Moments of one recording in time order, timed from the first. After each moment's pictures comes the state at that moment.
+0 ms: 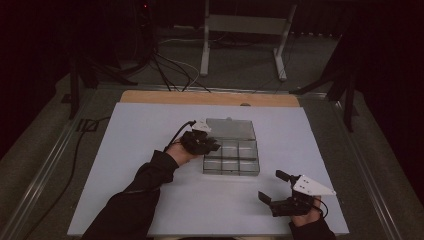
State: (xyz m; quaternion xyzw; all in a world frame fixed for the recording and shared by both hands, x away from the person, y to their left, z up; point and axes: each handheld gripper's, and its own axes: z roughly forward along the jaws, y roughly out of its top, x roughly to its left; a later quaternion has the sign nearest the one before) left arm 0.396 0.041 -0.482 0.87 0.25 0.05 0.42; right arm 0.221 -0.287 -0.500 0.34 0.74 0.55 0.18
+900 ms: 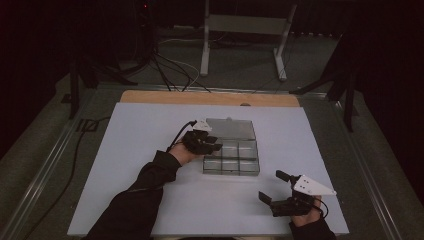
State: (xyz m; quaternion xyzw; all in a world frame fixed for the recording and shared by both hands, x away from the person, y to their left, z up) left arm 0.401 0.038 -0.488 0.86 0.25 0.06 0.44; right arm 0.222 -0.288 -0.501 0.34 0.74 0.55 0.17
